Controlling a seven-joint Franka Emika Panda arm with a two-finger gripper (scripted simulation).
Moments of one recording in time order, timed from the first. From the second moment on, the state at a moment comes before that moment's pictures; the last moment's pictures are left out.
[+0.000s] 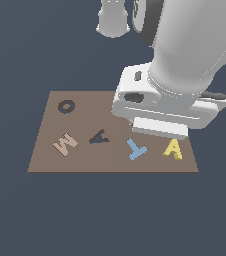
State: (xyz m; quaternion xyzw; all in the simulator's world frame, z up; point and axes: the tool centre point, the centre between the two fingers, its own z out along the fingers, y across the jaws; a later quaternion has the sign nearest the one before) arm 0.045 0.098 0.108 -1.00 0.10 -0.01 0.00
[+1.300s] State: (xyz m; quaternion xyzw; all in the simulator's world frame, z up) arm 0.083 0.180 0.049 -0.99 0.15 0.00 0.00
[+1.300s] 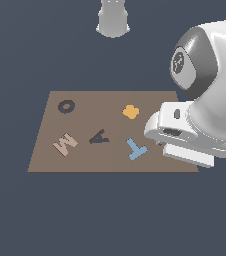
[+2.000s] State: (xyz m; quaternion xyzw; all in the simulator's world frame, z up) arm 0.083 0.179 0.030 -0.99 0.15 0.00 0.00
